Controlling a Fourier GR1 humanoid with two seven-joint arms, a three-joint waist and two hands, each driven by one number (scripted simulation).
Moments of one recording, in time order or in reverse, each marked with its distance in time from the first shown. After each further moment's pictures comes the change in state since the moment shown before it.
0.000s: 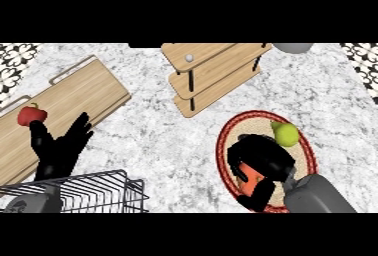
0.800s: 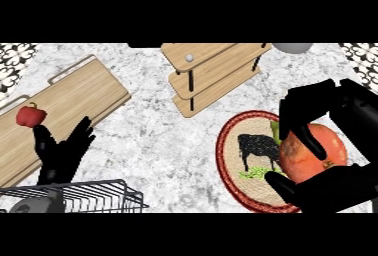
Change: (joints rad) left arm 0.022 -0.026 0.008 0.003 -0.023 -0.009 -0.004; right arm -0.219 0.023 -0.439 -0.564 -0.403 0.196 0.551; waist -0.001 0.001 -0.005
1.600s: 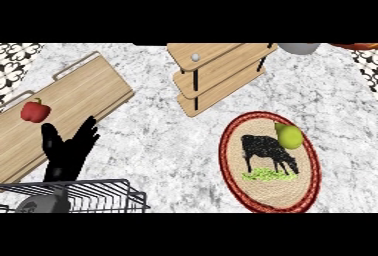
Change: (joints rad) left arm -0.016 -0.031 0.006 0.017 -0.035 -0.013 0.003; right arm -0.620 -0.073 -0.204 0.540 -0.079 -0.025 0.151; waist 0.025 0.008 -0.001
